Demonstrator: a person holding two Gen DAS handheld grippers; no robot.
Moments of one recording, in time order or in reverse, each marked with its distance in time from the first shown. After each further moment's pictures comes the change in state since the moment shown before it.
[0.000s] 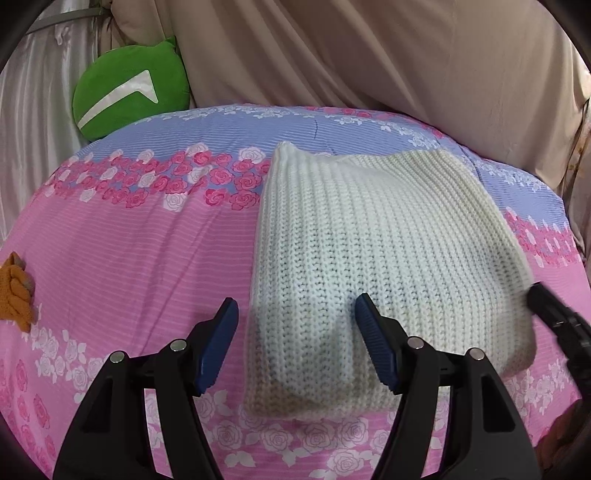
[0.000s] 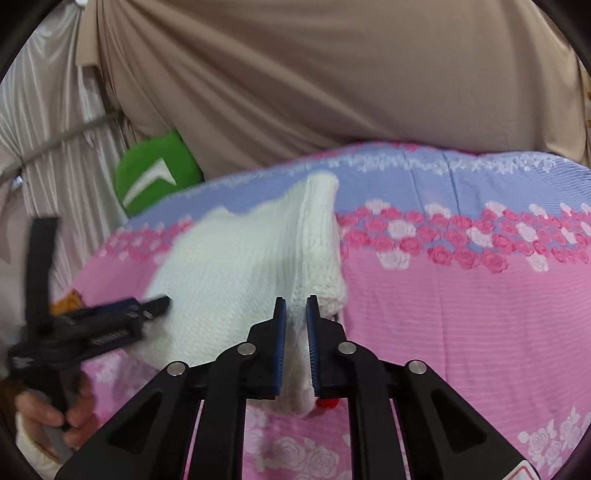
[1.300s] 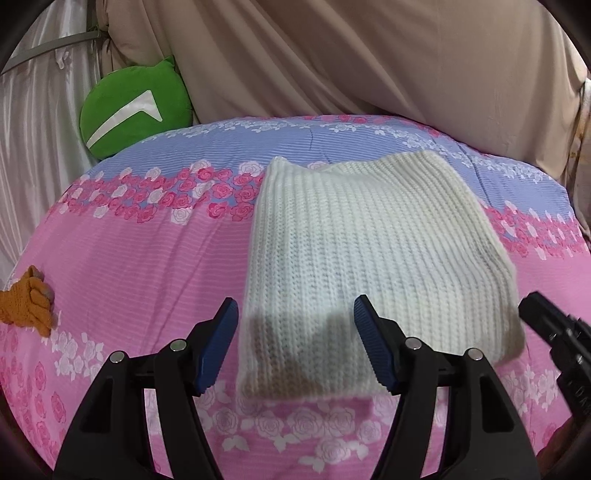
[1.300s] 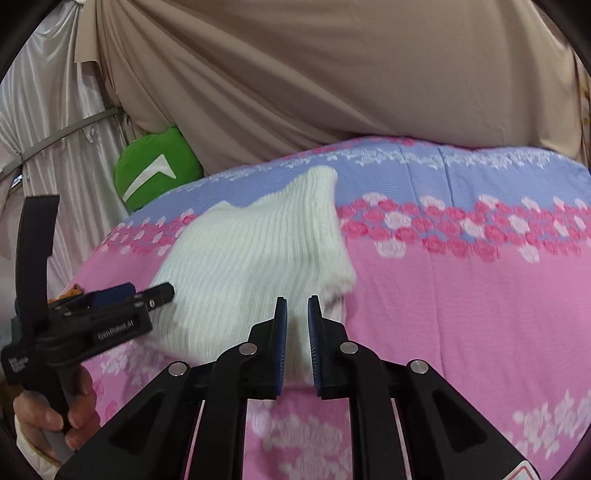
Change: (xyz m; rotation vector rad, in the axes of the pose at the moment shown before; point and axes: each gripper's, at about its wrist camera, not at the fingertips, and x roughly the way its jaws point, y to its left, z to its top) left arm -0.021 -0.018 -0.005 0.048 -0.029 0.055; right arm -0.033 0.007 -0.009 0.023 -0.008 0.014
